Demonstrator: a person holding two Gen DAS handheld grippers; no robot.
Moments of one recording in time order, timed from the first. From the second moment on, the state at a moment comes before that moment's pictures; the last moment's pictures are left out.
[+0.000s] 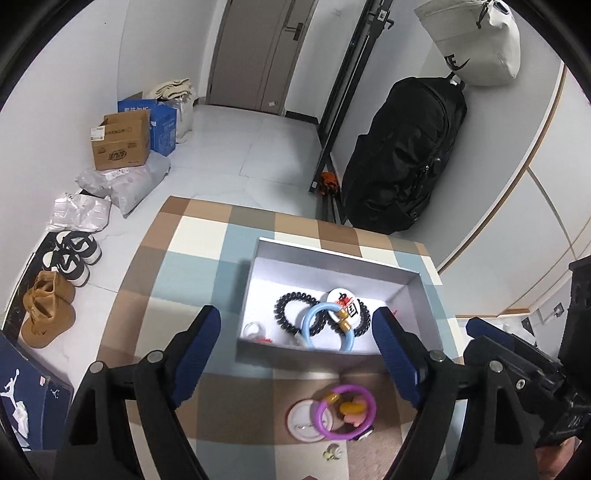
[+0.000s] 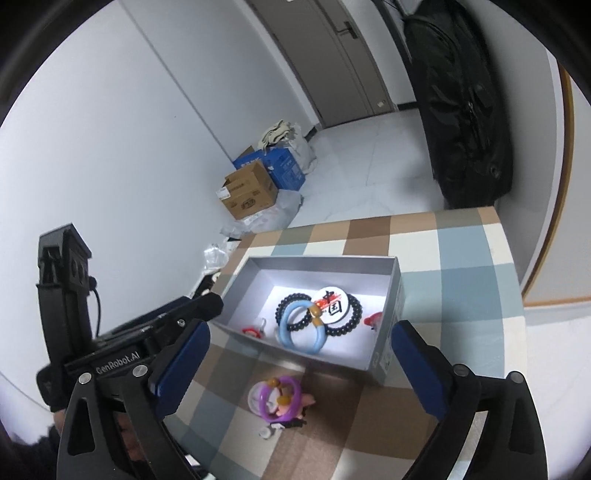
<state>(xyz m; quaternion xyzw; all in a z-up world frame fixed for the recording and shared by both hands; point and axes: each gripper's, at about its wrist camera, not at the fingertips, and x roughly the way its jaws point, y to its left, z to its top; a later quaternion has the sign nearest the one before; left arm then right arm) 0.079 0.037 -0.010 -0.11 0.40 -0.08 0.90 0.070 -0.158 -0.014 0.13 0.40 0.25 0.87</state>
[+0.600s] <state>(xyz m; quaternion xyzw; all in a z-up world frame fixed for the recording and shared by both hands) 0.053 0.056 -0.031 -0.12 0.43 -0.06 0.89 0.034 -0.137 -0.036 0.05 0.42 0.22 0.88</state>
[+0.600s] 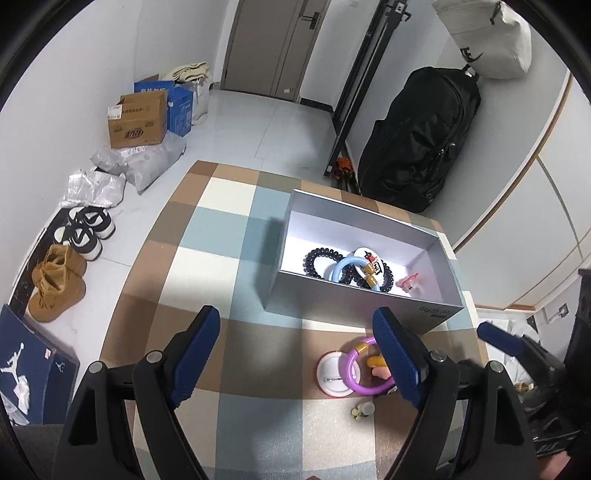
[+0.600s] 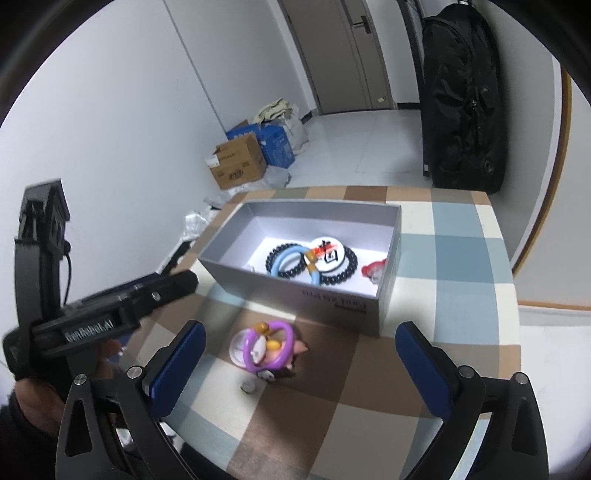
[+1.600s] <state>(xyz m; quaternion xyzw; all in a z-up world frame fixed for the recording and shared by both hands) 0.020 -0.020 -0.069 0.00 0.51 -0.19 0.84 0.046 -0.201 -0.063 0.18 0.48 0.14 0.84</state>
